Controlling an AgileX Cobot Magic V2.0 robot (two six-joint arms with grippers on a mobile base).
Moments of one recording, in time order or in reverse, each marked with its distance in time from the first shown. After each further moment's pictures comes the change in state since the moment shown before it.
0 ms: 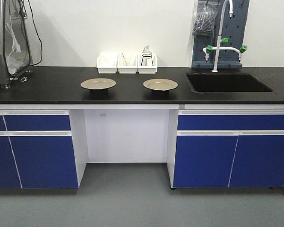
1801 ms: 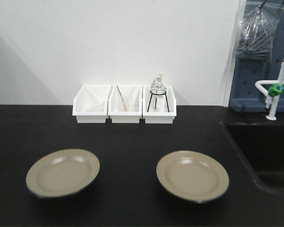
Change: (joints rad) left arm 0.000 0.000 0.000 0.000 0.000 0.000; right arm 0.000 0.000 0.000 0.000 0.000 0.000
